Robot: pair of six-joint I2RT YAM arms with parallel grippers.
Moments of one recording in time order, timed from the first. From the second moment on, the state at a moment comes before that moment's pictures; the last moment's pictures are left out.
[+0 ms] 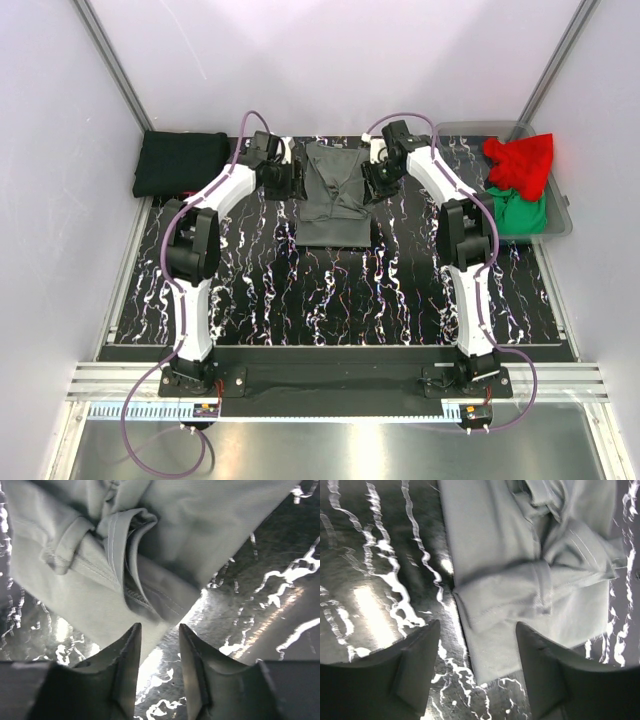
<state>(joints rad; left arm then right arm) -0.29 2.11 1.73 -0.54 0.29 -0.27 0.29 2.34 2.12 -0.93 -0.37 -0.05</state>
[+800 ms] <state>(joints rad) -0.28 1.99 1.36 -0.58 0.50 -0.32 0.28 2.20 1.66 -0.92 -0.57 0.04</state>
